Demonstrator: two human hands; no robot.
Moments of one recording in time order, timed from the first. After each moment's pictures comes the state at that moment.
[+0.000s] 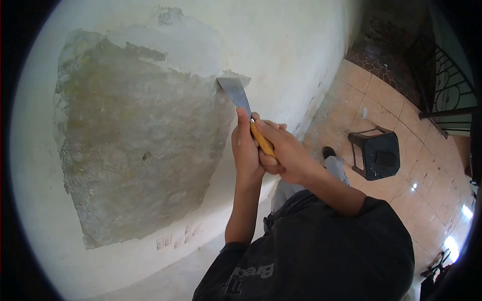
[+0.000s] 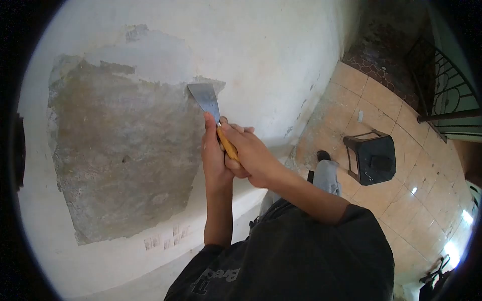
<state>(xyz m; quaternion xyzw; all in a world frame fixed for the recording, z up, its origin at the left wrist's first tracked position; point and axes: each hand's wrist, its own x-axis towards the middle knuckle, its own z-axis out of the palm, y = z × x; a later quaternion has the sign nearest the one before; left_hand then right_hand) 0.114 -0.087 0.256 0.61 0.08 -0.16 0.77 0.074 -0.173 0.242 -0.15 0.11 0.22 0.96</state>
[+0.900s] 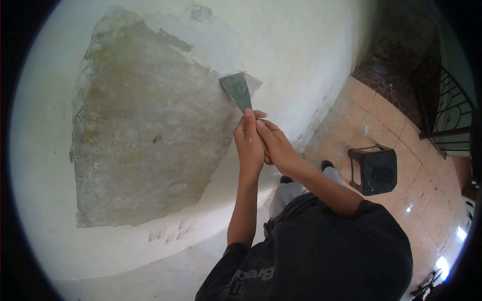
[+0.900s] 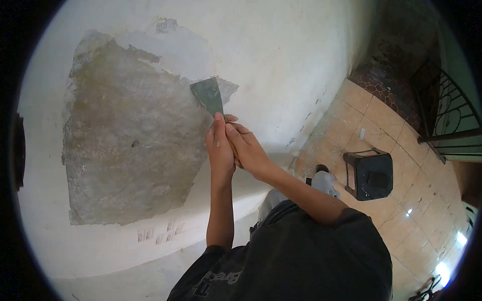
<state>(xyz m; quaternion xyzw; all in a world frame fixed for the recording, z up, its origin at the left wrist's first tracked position) 0.114 -0.077 0.252 0.77 -0.01 -0.03 0.64 0.084 -0.146 0.214 -0.32 0.03 0.11 0.94</state>
